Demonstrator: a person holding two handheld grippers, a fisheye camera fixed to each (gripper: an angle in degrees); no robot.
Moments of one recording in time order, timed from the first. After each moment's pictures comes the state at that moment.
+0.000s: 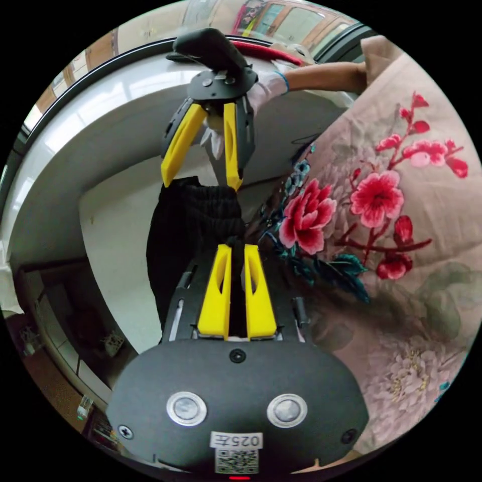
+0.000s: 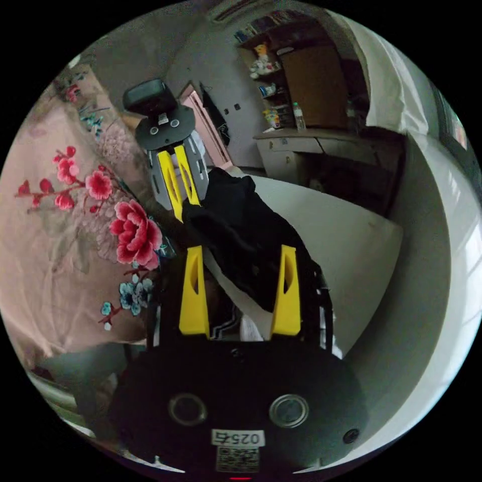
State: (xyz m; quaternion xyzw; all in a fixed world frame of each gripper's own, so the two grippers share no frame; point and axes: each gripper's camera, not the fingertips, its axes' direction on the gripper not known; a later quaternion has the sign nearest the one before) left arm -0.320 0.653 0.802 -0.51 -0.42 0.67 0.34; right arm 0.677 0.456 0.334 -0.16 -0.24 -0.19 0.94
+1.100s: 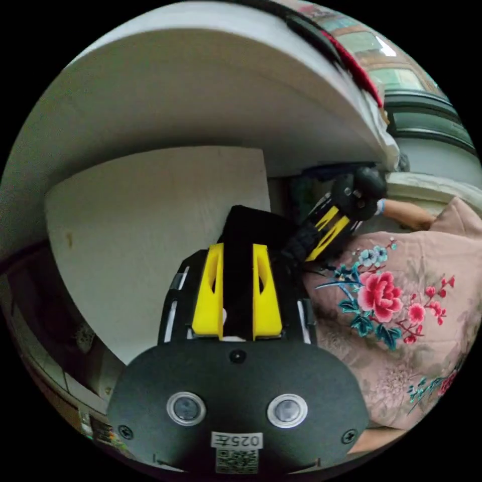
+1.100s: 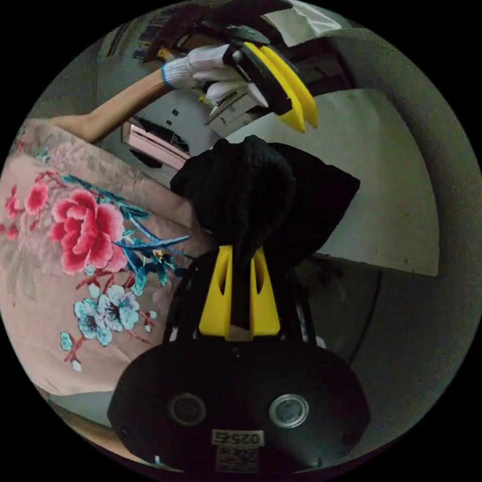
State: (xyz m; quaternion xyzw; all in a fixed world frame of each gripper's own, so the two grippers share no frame) left arm -0.331 0.526 1.021 -0.60 -0.47 0.53 0.38; right arm 0.743 0.546 0.394 -0.27 -0.25 0.10 0.92
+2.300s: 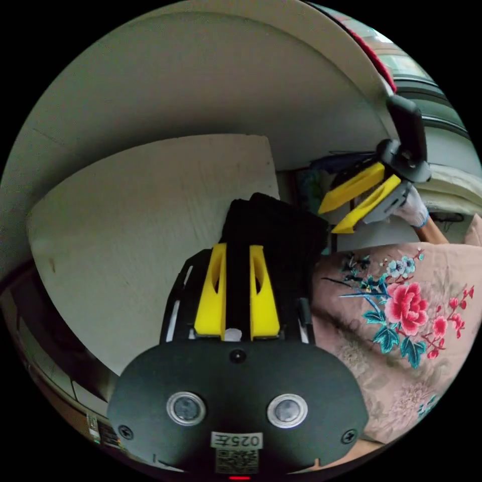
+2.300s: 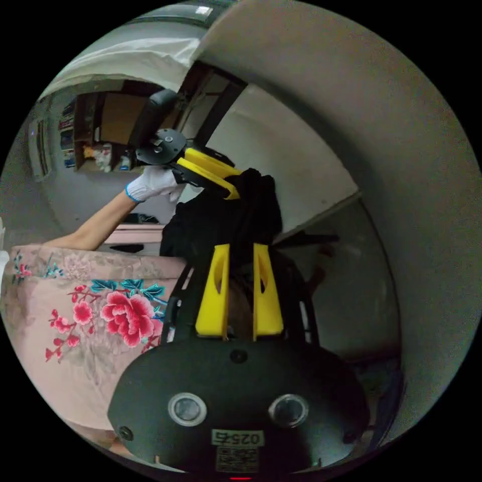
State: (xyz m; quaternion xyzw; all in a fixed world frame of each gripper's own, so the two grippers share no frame) left arm -0.343 0.525 1.066 -0.58 -0.46 0.56 0.38; right arm 0.805 0.551 0.307 -0.23 -0.13 0.36 0.90
